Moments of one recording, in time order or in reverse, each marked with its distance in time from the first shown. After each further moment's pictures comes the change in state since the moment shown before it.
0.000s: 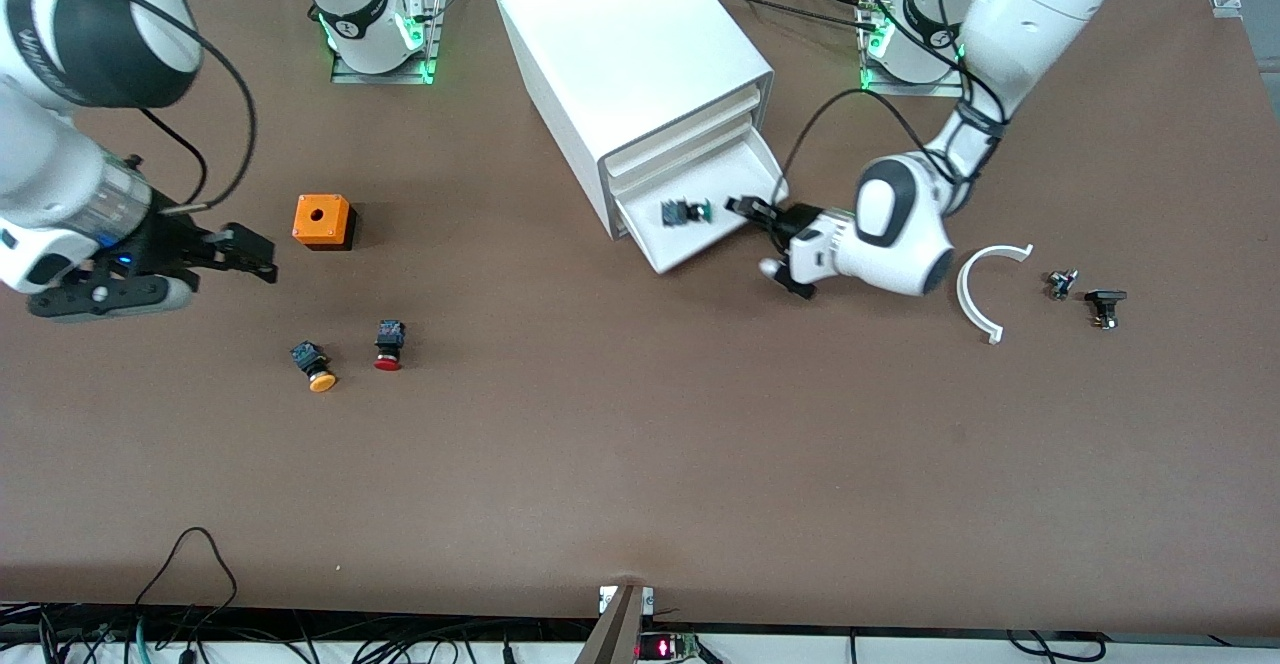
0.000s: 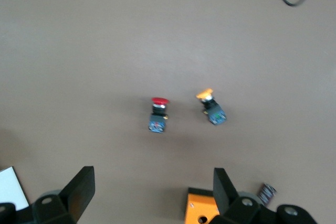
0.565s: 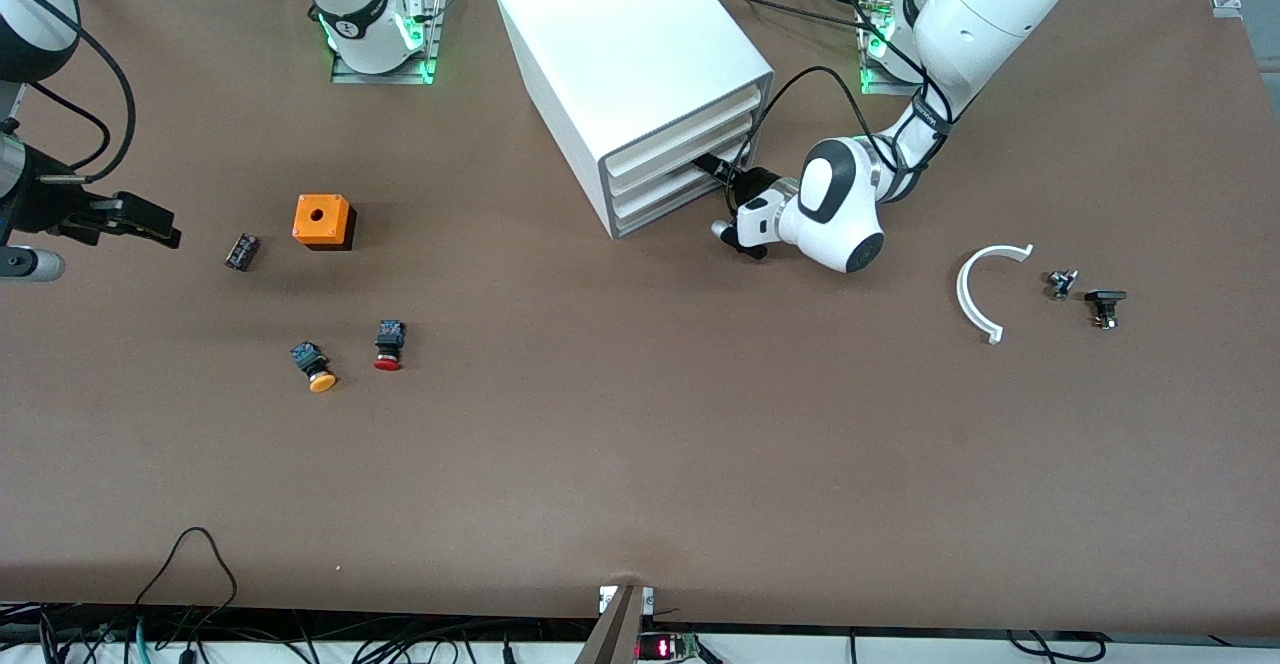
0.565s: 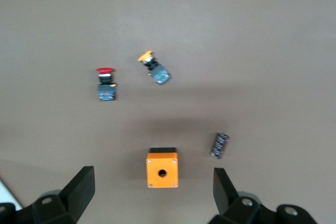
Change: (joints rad) left arm -0.095 0.062 -0.131 -0.070 0.008 -0.004 -0.094; right arm -0.145 -0.080 -0.033 0.000 -0.031 -0.177 0.001
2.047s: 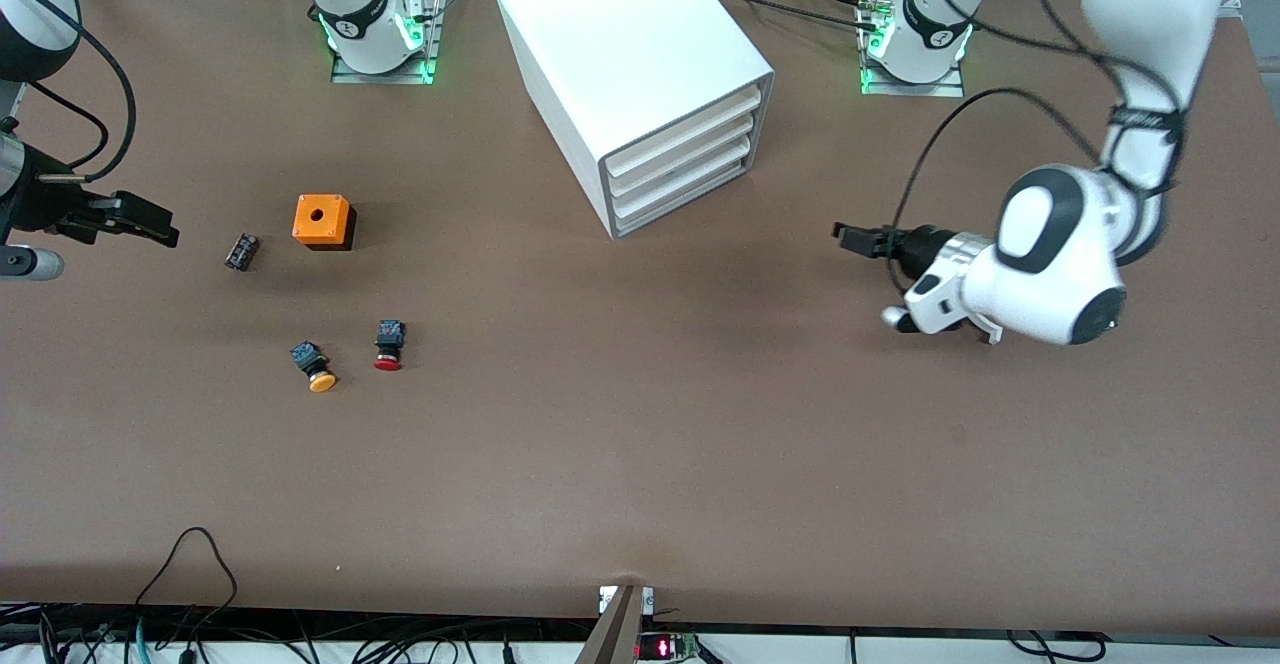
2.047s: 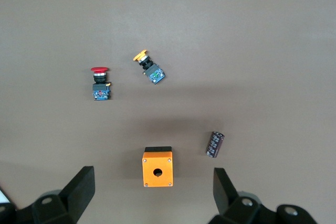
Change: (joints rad) left arm 0.187 -0.089 0.177 0.292 0.339 -0.368 -0.421; right arm 0.000 -0.004 -0.010 -0.001 -0.041 -0.009 0.003
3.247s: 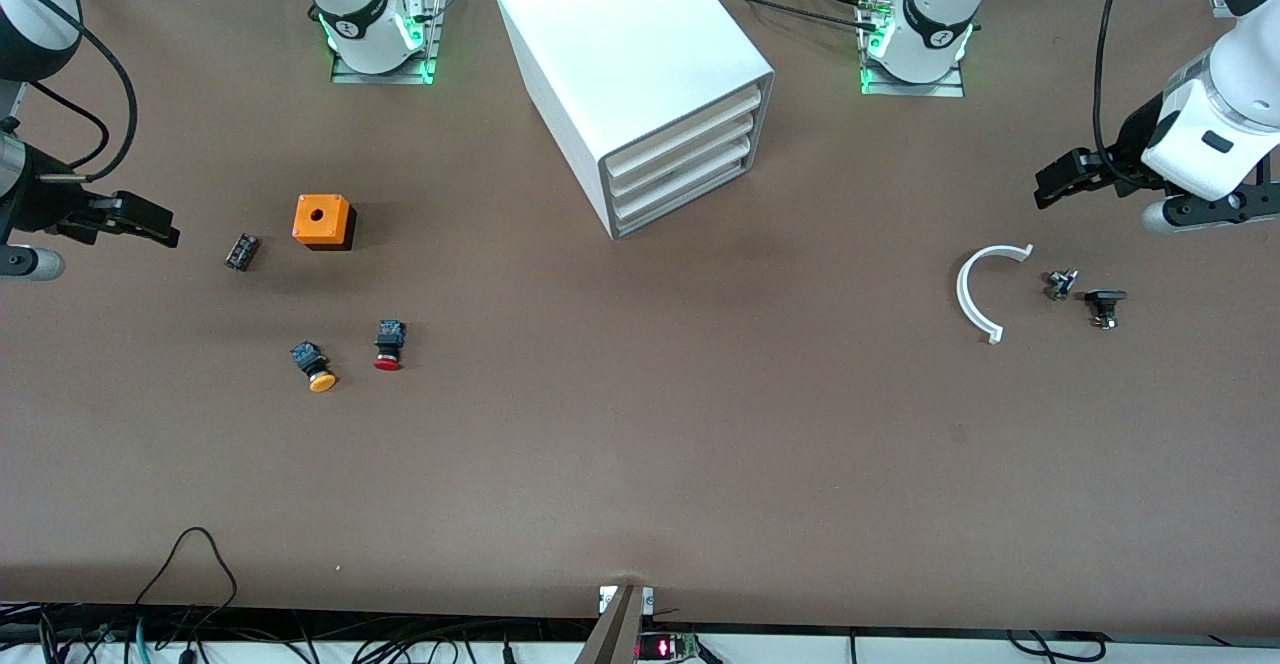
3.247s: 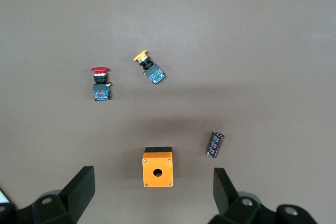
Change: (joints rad) left arm 0.078 -0.548 0.058 0.083 0.545 -0.017 -0.275; right arm 0.000 0.000 0.002 0.000 -0.001 0.001 0.000
